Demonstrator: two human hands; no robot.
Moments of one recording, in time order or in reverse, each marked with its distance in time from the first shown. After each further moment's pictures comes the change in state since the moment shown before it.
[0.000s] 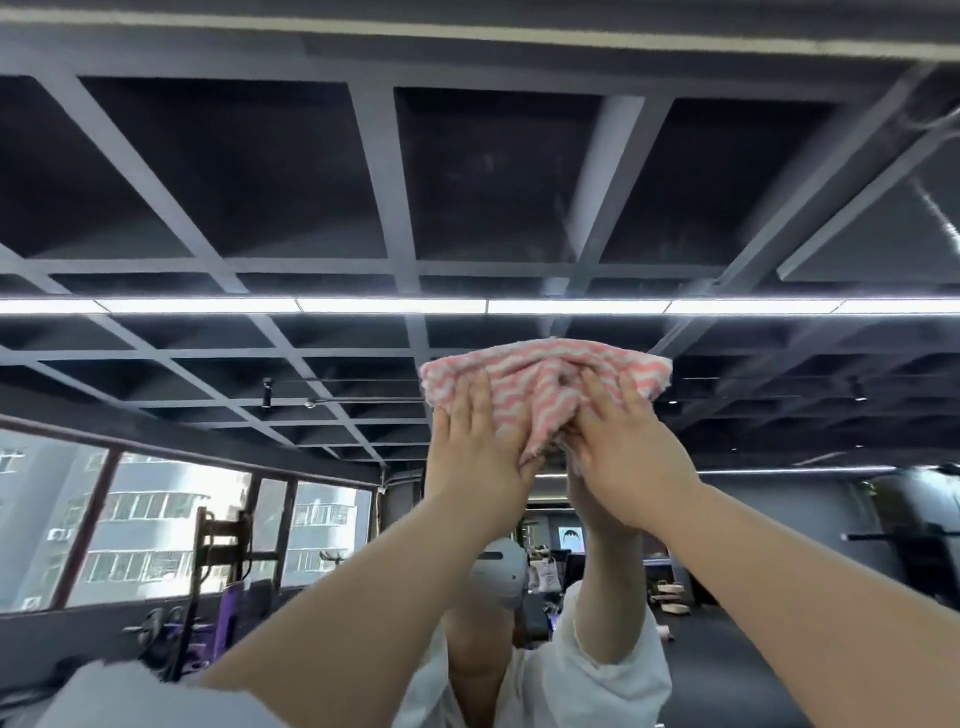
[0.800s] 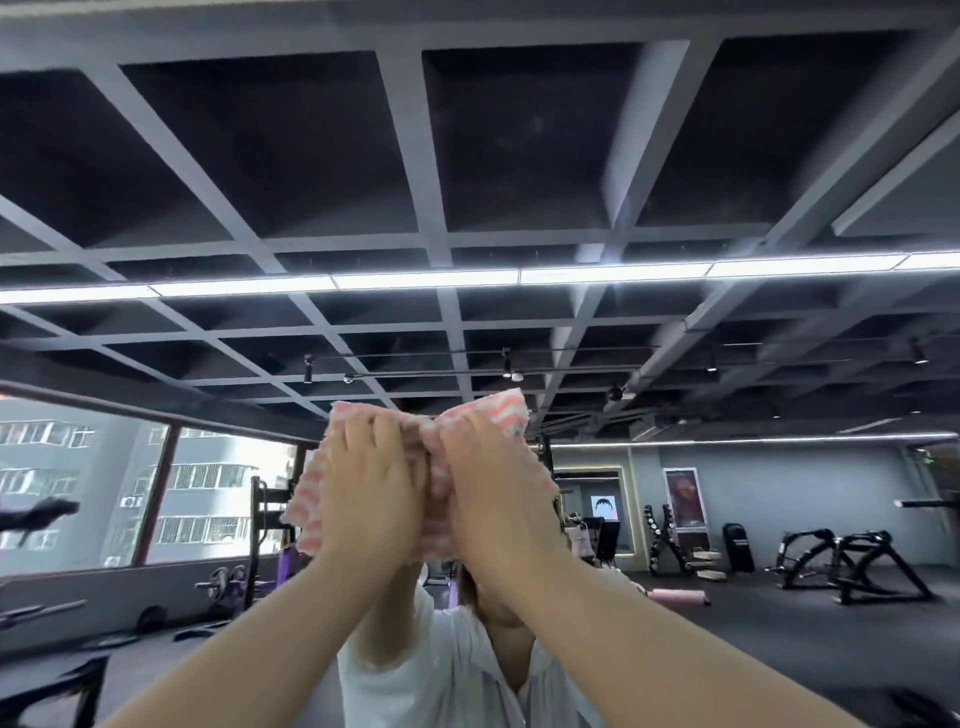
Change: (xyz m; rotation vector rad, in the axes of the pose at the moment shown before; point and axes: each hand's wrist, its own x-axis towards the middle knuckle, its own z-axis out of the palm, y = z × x) left_hand -0.084 -0.107 0.017 -0.091 0.393 -0.276; right_hand -0.036 -0.181 0.004 0.448 0.371 -0.117
